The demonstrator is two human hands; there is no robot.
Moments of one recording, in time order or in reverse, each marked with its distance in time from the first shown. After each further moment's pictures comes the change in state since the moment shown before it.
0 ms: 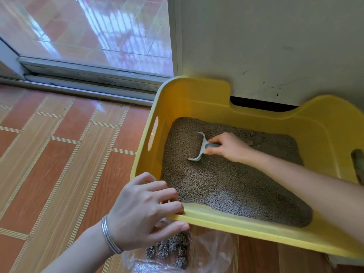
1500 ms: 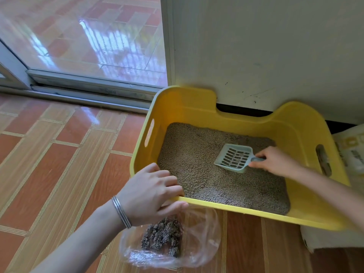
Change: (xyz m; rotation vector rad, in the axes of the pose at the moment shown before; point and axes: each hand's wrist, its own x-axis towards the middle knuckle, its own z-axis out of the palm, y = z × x) left_hand 0.017 0.015 -0.010 0.091 -0.087 0.048; right_hand -0.099 0.079 -0.053 -0.169 0.123 0.275
